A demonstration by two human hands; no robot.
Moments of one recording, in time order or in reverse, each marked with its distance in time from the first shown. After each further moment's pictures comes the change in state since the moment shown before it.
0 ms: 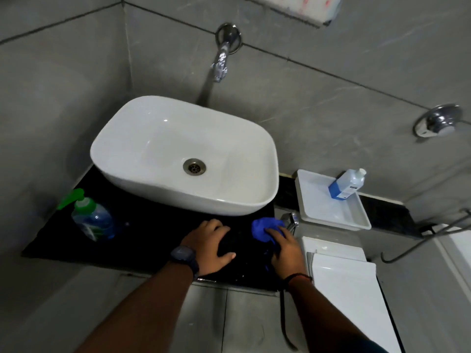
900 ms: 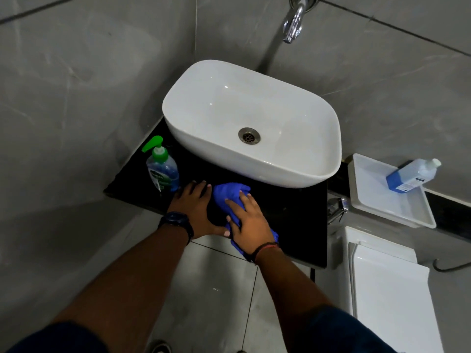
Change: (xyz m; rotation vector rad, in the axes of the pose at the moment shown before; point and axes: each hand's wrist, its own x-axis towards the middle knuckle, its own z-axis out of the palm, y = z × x) left_hand -0.078 -0.097 -0.027 0.325 -0.028 -0.394; right_hand -0.025 -0.129 0.120 0.004 -0.208 -0.447
